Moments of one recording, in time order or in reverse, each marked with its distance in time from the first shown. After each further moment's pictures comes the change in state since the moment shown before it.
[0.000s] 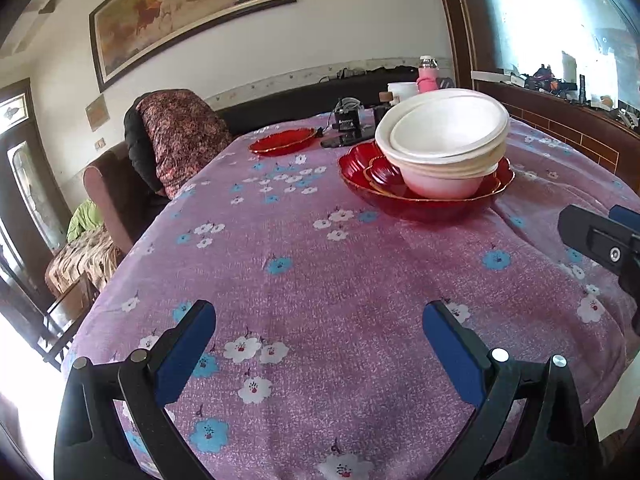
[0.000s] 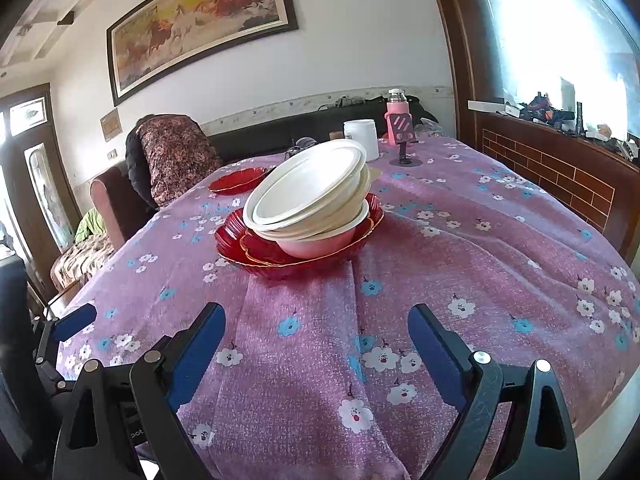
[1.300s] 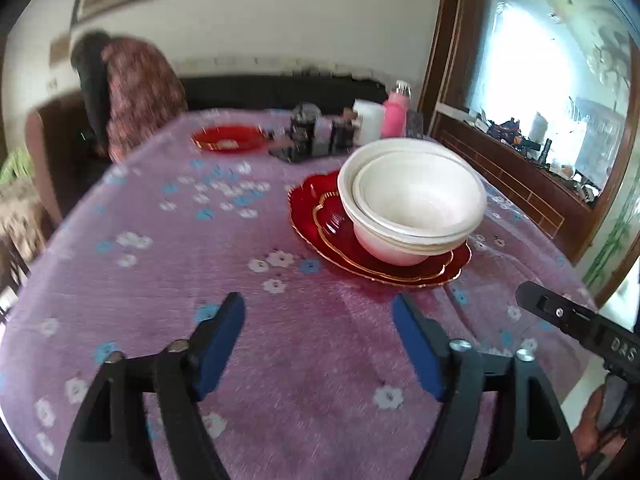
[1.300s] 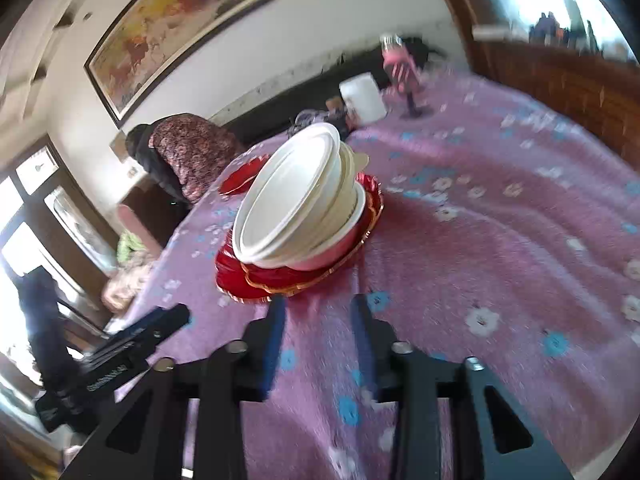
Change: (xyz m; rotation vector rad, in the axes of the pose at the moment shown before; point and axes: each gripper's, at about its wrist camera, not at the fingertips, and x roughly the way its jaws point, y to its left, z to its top) left arm 0.018 0.020 0.045 -0.178 0.004 -0.293; right arm 0.027 -0.045 0.033 0.158 0.125 0.157
